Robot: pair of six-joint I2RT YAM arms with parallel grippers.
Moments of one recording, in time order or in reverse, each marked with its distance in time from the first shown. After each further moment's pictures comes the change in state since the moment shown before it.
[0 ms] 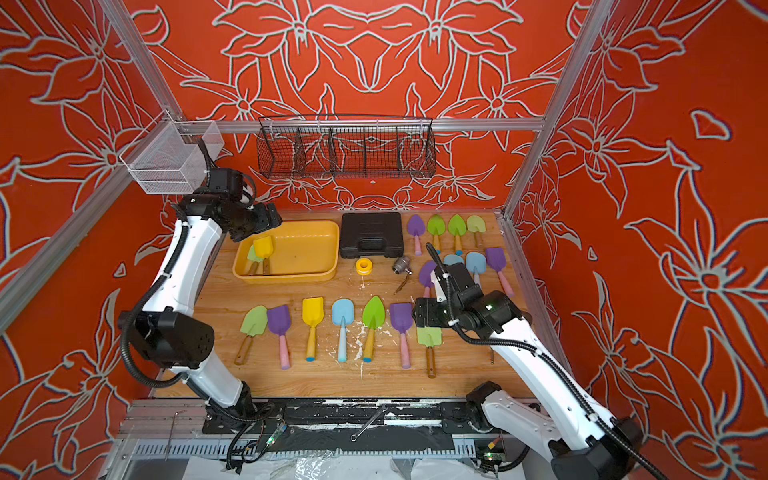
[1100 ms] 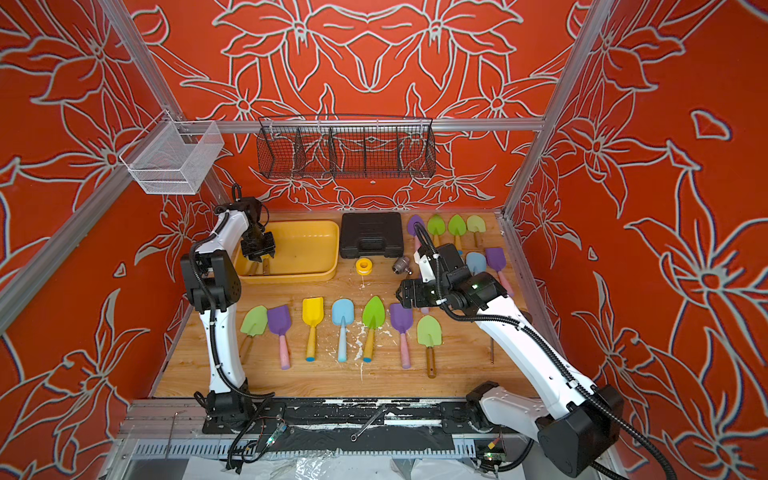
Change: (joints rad) left arm 0.133 0.603 0.212 -0.081 -0.054 0.069; right arm 0.000 0.125 0.084 0.150 -0.079 -0.079
